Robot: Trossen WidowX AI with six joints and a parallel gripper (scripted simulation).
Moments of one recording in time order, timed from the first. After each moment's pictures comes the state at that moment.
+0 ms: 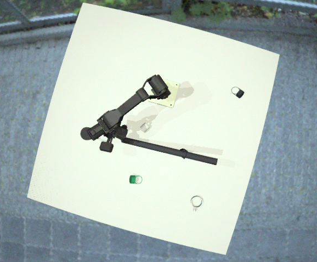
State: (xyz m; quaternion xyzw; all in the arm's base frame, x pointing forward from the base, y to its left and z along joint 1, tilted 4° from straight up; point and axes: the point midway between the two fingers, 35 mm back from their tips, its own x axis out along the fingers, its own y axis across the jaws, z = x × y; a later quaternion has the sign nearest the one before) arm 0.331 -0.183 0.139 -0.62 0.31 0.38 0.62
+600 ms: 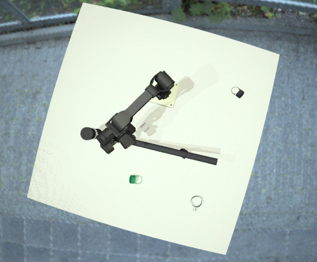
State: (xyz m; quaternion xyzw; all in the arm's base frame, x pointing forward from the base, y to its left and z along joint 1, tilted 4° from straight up) arm 0.330 -0.139 0.175 -0.43 0.41 0.27 0.76
